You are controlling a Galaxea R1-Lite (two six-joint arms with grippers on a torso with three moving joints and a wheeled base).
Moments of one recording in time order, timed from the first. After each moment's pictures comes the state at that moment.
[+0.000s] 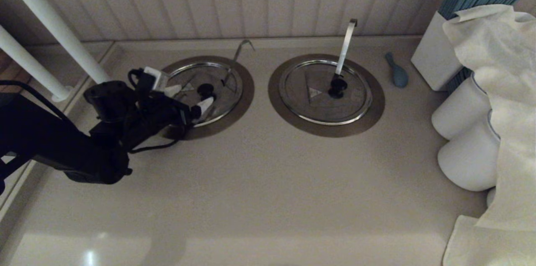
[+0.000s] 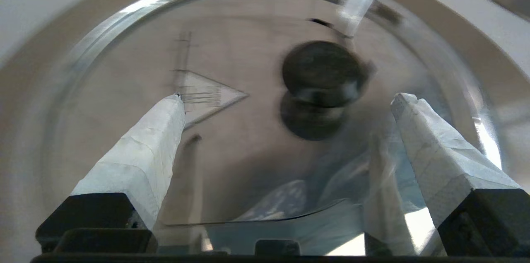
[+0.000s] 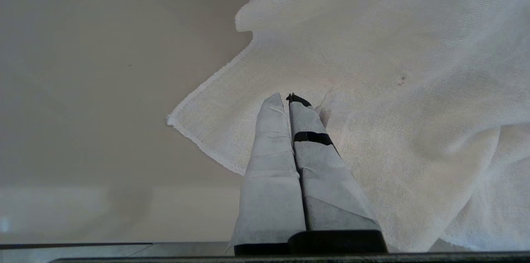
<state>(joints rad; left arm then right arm) -0.10 2.06 -1.02 -1.17 -0.38 0.13 0.00 0.00 0.00 0.00 0.01 -0.02</state>
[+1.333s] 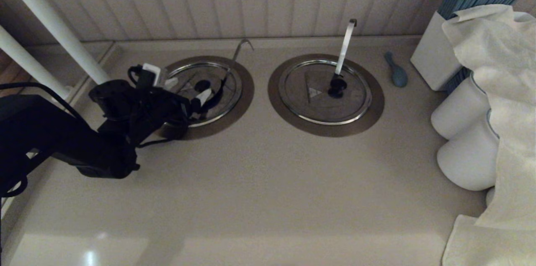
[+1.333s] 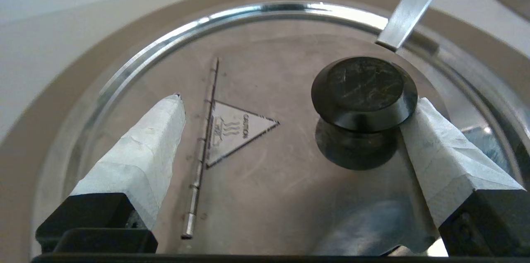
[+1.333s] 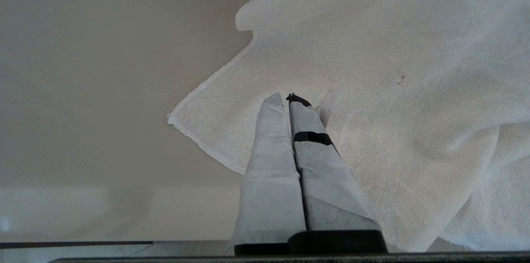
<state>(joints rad) -0.08 2.13 -1.10 -1.25 -0.31 0.12 0.00 0.00 0.00 0.00 0.01 -0.02</state>
